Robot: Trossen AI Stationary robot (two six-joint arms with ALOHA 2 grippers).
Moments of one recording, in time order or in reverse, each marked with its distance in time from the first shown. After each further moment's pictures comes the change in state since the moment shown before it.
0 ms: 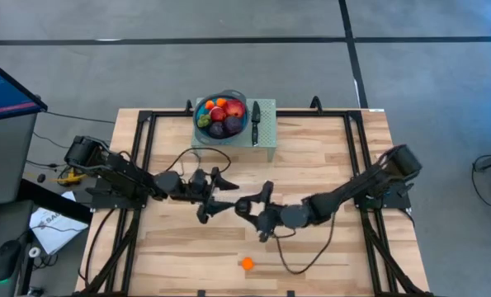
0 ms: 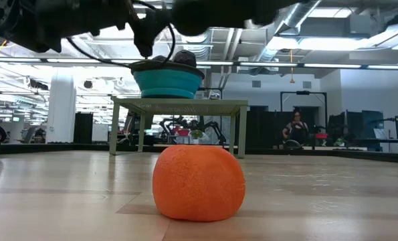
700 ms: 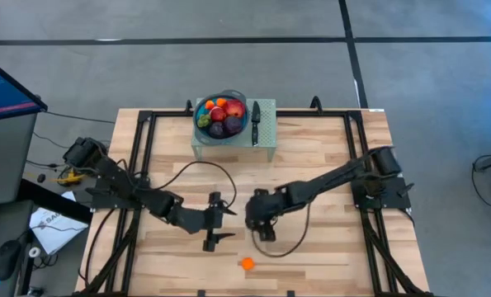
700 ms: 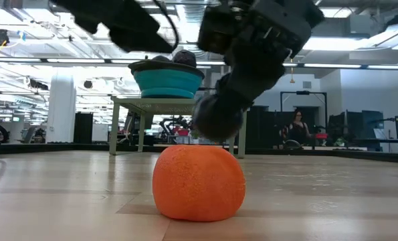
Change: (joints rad) left arm -0.263 0.000 0.339 -1.101 -0.309 0.201; right arm -0.179 0.146 0.220 -0.763 -0.710 0.660
